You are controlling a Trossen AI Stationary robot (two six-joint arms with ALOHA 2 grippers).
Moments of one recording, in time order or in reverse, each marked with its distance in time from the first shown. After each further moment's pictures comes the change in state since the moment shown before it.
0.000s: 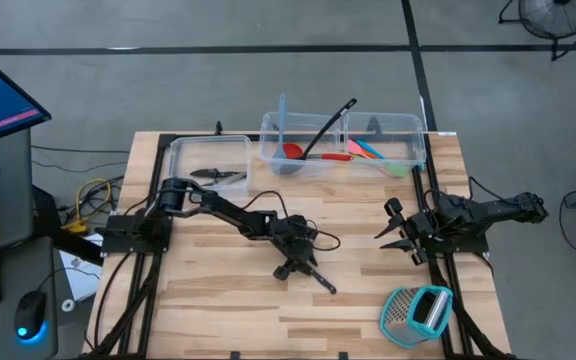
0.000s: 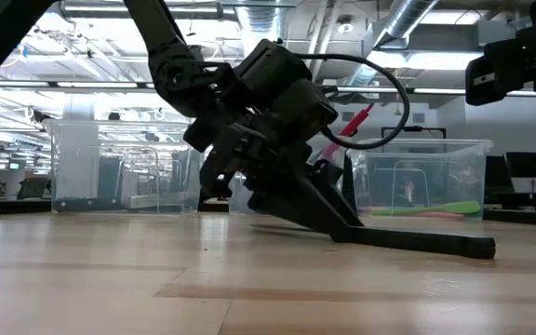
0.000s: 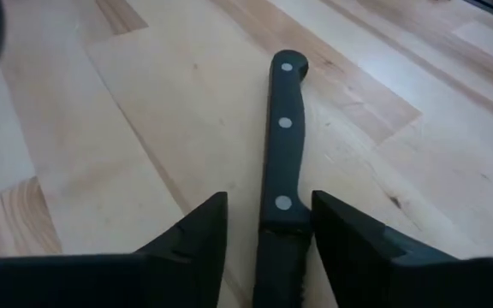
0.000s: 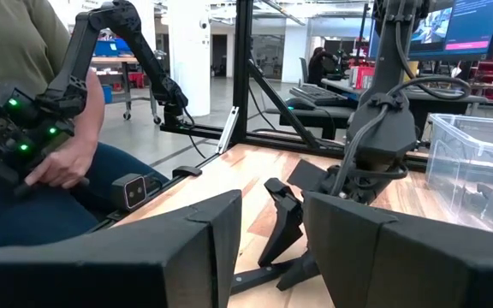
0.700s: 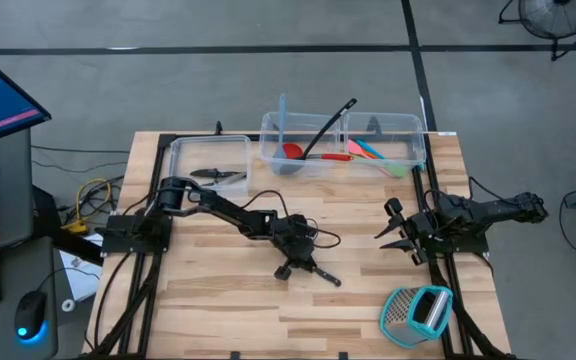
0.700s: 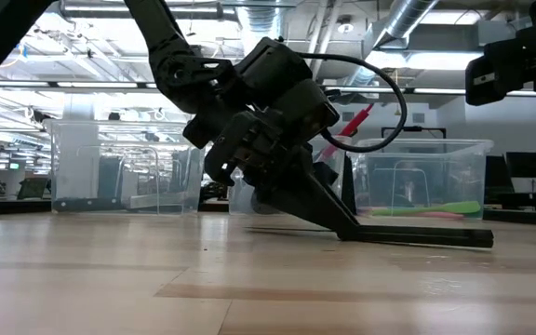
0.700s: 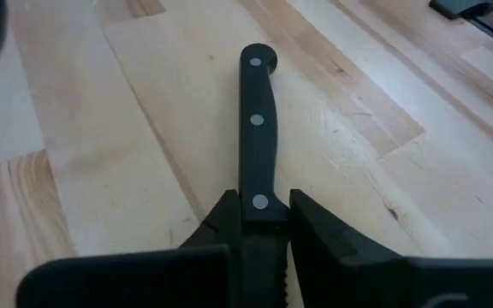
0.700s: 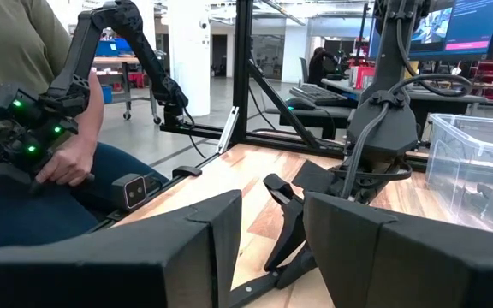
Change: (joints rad) left arm 0.017 -0.007 0.002 -0.043 -0.030 -0.099; right arm 0.000 0.000 0.000 0.000 0.000 0.000
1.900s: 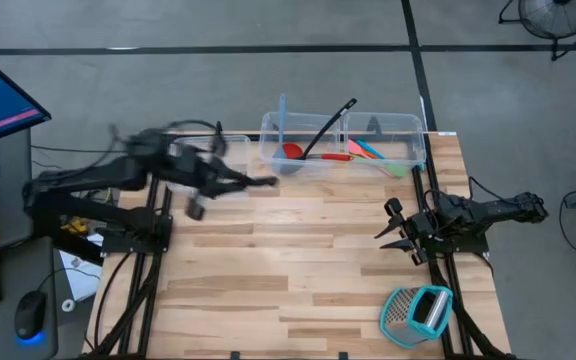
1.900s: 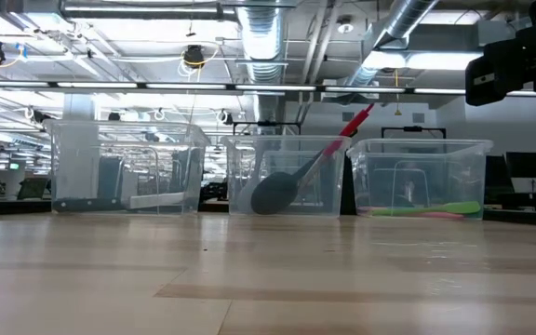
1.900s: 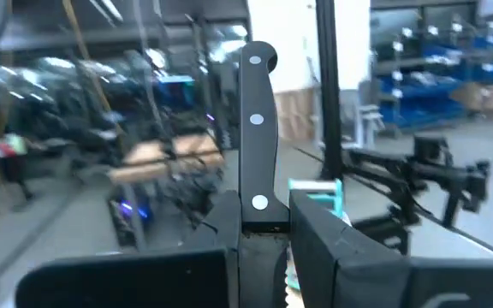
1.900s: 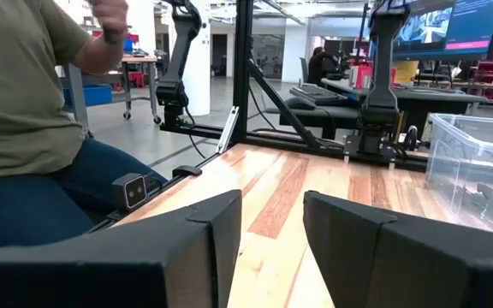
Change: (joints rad) left arm 0.185 -1.215 -0.149 -0.231 -0.045 -0.138; right arm 0.000 0.000 0.000 -0.001 0.000 0.000
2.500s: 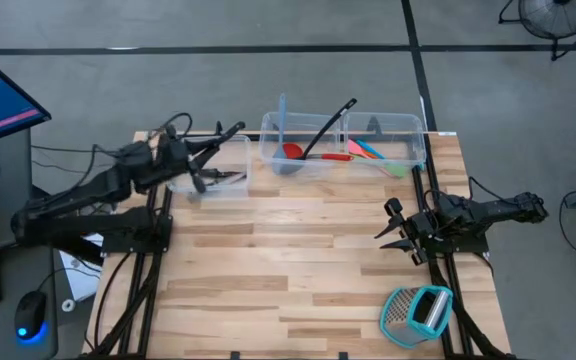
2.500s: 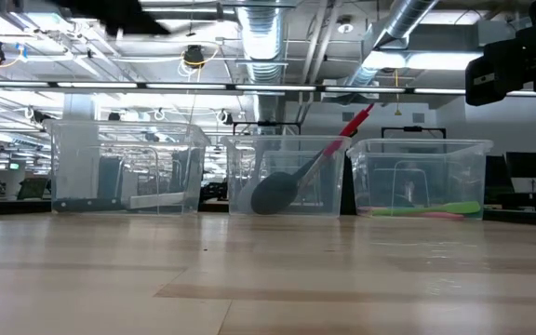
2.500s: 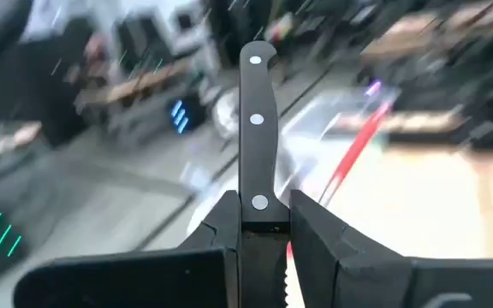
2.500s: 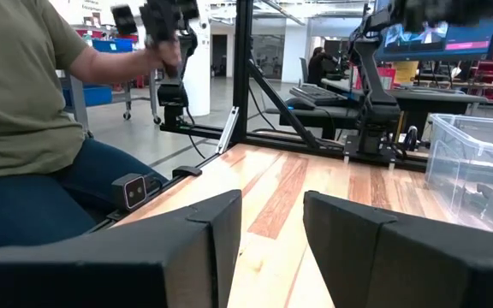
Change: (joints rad) left arm 0.234 -0.335 -0.336 -0.191 -0.633 0.145; right arm 0.000 0.000 0.000 0.000 0.000 0.000
